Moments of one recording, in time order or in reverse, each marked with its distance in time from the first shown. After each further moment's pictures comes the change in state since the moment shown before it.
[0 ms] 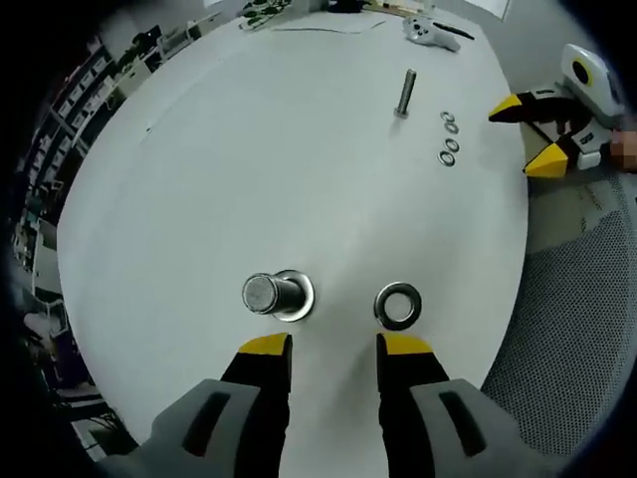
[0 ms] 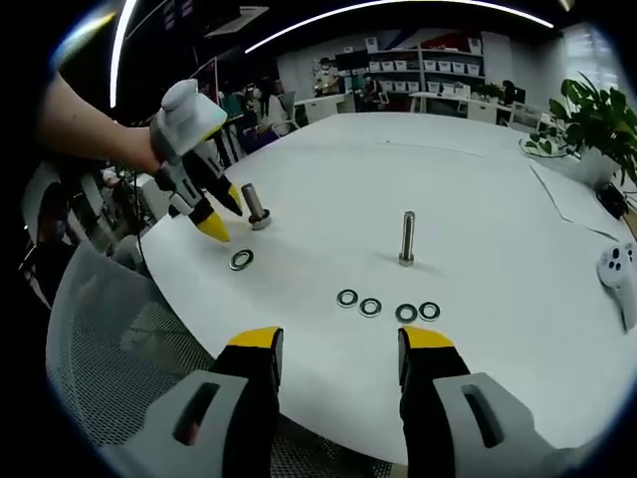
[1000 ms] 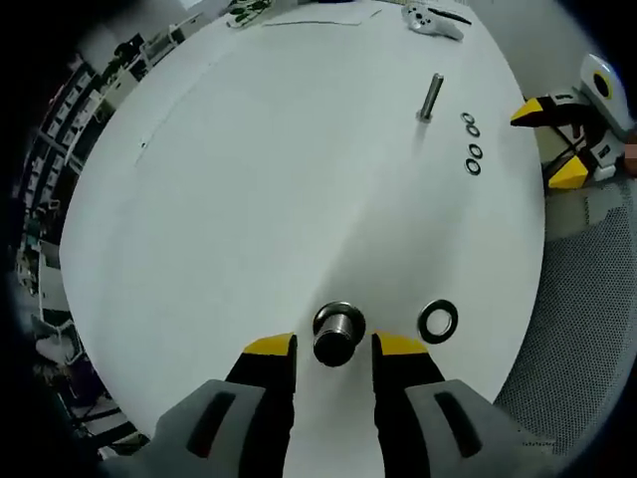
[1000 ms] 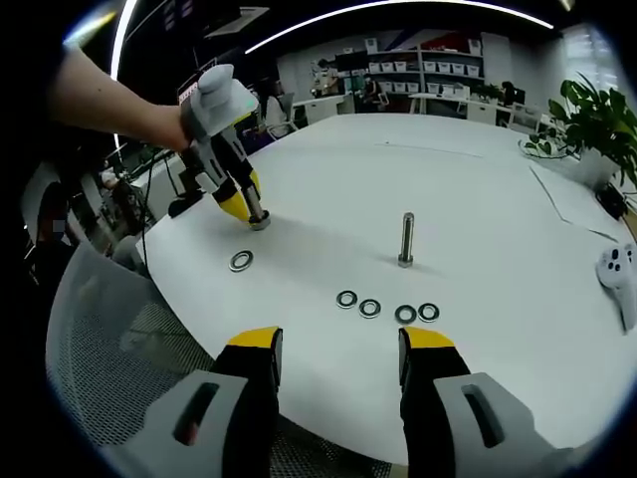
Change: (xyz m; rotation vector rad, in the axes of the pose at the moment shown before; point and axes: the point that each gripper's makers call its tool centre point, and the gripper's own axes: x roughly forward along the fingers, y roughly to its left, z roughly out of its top) left arm 0.001 0.037 0.018 0.056 0.051 0.013; right arm 0.002 0.000 0.000 0.000 -0.005 -0.002
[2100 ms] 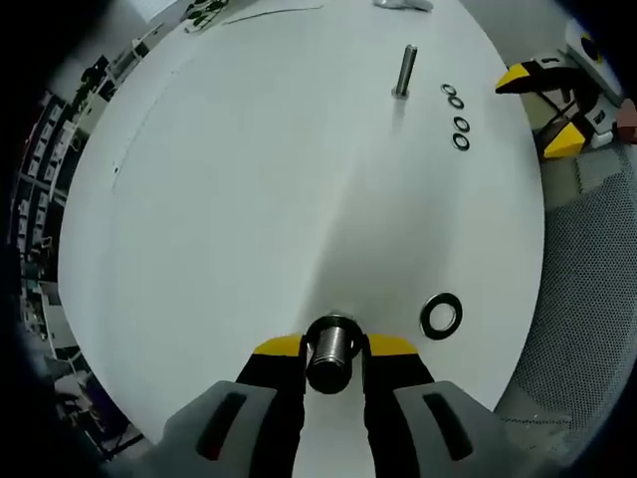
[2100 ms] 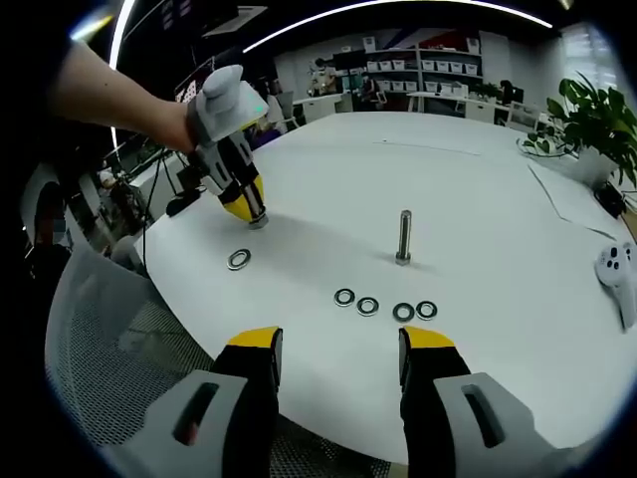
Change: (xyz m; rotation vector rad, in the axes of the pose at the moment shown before) left arm 0.012 -0.003 0.011 0.143 0.073 -0.026; right arm -0.001 -0.004 -0.001 0.003 0.008 -0.008
